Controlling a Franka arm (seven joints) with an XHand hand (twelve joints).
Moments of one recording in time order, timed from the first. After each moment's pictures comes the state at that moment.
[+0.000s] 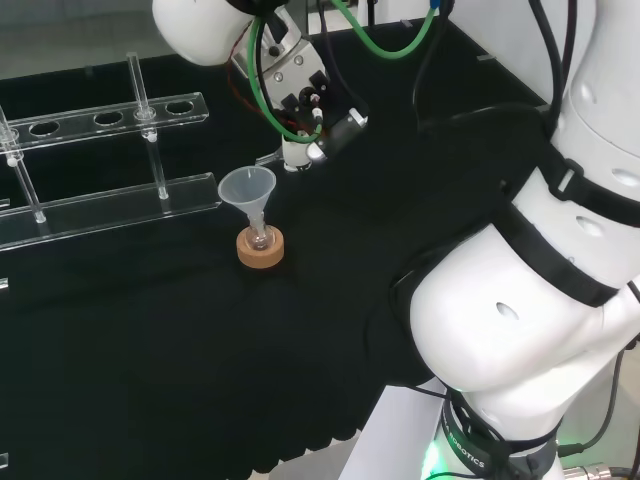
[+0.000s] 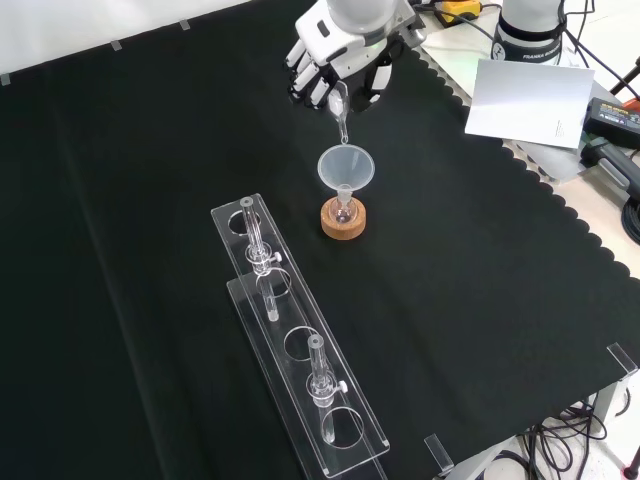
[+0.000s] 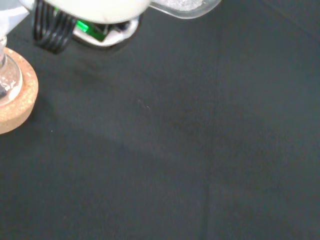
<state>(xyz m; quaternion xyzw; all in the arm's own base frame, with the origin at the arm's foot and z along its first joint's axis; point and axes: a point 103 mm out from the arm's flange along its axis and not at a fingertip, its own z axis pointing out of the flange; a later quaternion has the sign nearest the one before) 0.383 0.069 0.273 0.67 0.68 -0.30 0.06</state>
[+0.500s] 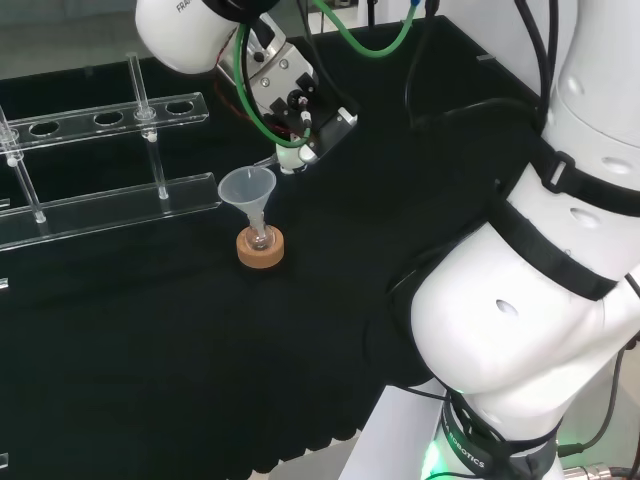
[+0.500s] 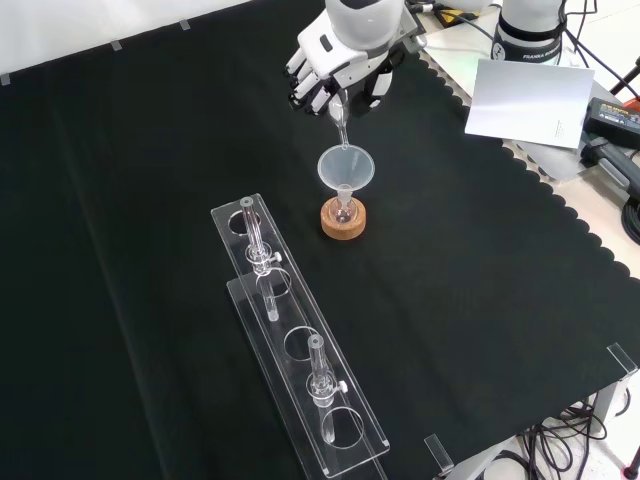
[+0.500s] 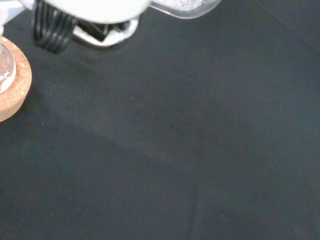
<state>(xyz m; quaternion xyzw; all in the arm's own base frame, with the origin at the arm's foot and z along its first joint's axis) 0.387 0.078 0.272 0.66 0.67 -0.33 0.08</state>
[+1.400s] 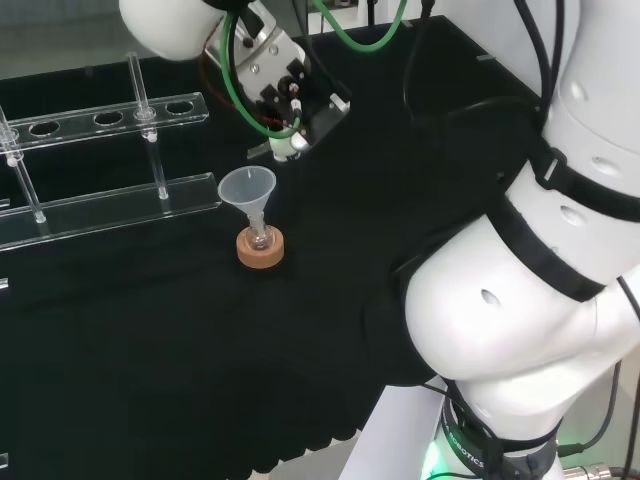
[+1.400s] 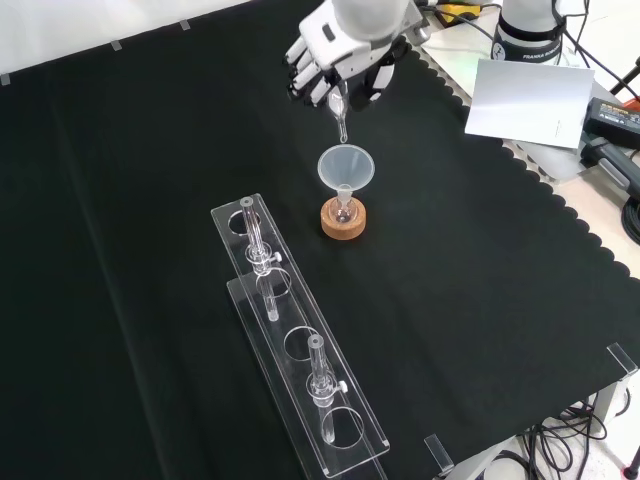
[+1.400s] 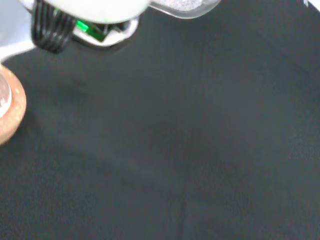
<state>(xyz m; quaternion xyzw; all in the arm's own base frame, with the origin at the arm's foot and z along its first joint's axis) 0.389 0.087 0.301 0.67 0.67 -0.32 0.10</state>
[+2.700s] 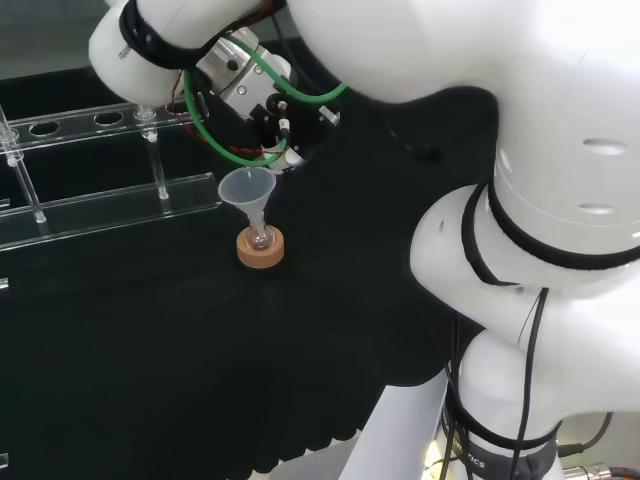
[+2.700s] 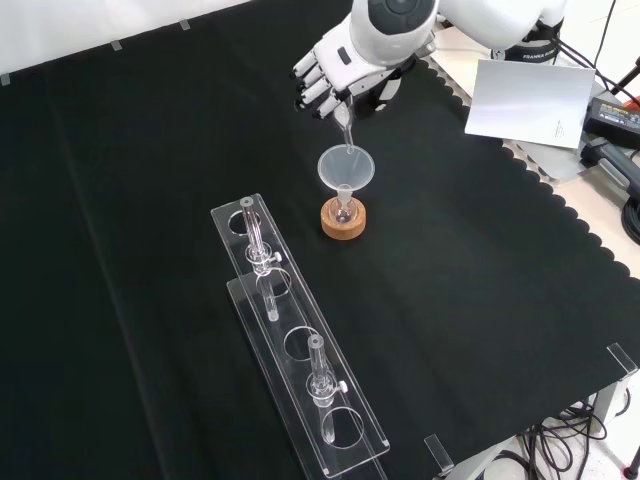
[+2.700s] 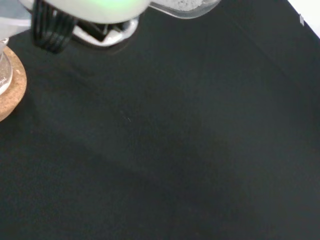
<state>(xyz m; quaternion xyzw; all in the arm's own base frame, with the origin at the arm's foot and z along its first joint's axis) 0.386 0.101 0.280 0.64 0.67 -0.35 0.14</state>
